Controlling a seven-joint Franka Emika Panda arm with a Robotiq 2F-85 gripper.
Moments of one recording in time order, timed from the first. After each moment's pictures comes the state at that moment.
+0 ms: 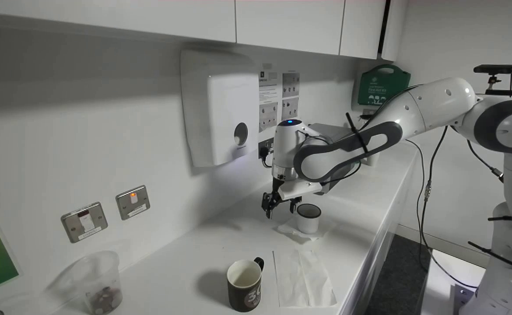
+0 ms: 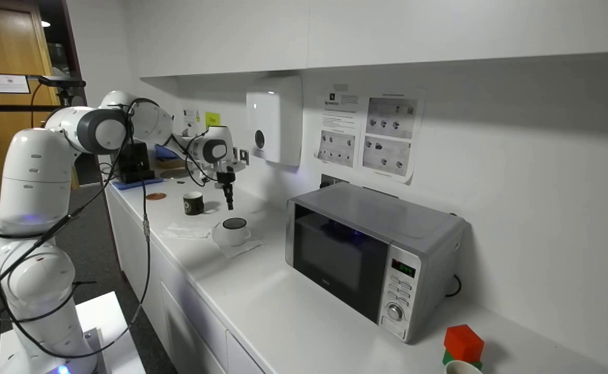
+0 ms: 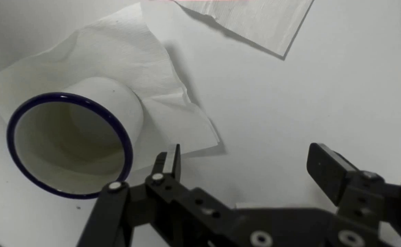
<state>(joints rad) 0.27 0.28 0.08 -1.79 -0.09 2.15 0.85</state>
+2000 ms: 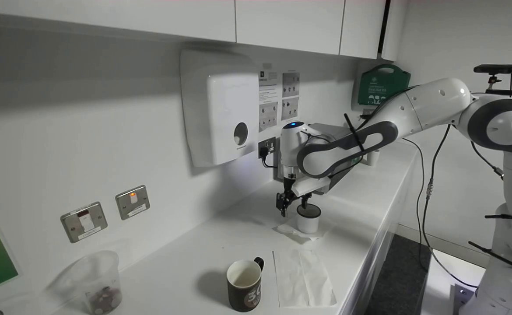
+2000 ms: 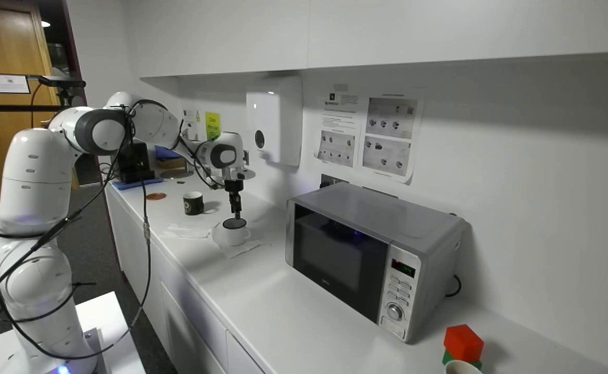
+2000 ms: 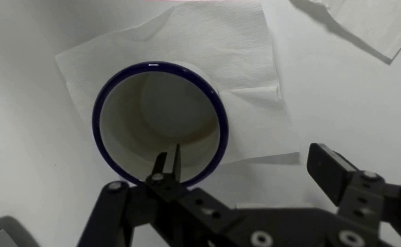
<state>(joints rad) 0.21 0.28 0.05 -1.82 -0.10 2.08 0.66</state>
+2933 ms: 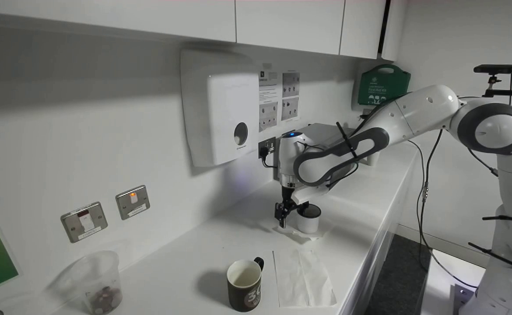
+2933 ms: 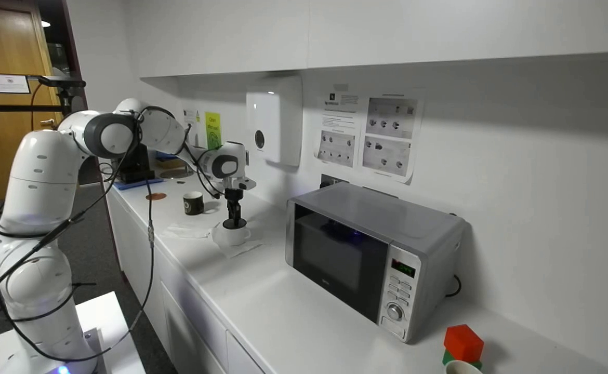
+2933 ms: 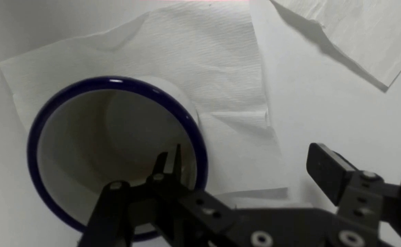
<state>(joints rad) 0.20 0.33 0.05 -1.84 0.00 2.13 0.55</state>
